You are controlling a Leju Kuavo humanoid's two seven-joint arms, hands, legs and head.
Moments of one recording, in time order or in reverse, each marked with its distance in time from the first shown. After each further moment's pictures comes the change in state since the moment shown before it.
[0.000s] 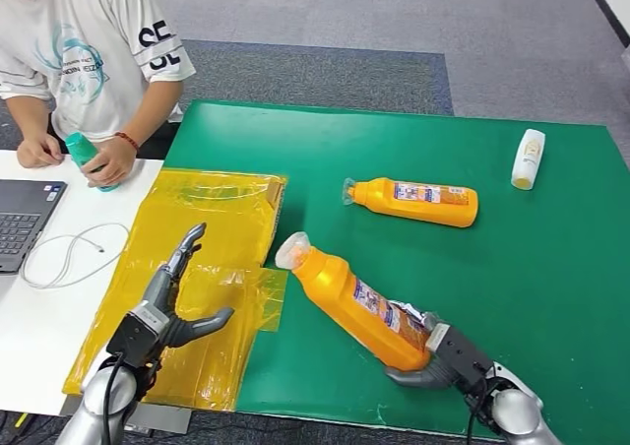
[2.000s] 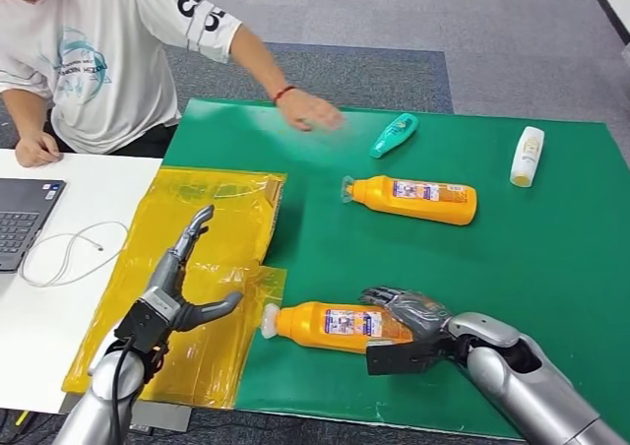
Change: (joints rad) left arm -0.067 -0.007 -0.039 -0.012 -0.037 0.025 0.030; right arm -0.345 -0.169 0.441 0.023 0.494 0.011 0.184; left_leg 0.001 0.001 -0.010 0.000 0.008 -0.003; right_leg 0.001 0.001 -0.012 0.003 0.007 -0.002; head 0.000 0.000
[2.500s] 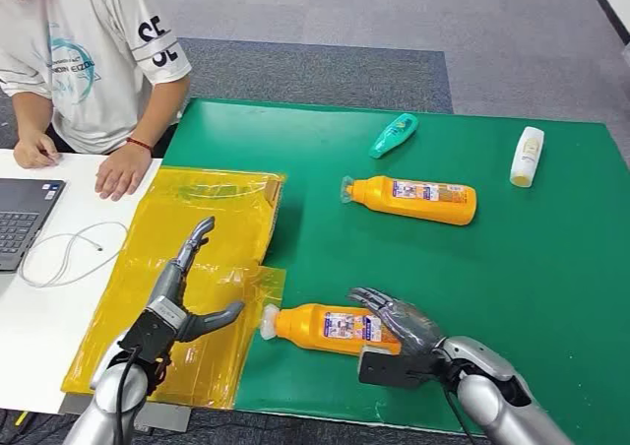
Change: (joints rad) left arm 0.049 -0.016 0.000 -0.006 -0.031 0.031 0.014; right arm 0.187 0.092 -0.141 -0.107 -0.064 -0.131 -0.018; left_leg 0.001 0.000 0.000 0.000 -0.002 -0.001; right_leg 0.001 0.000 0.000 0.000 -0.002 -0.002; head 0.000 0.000
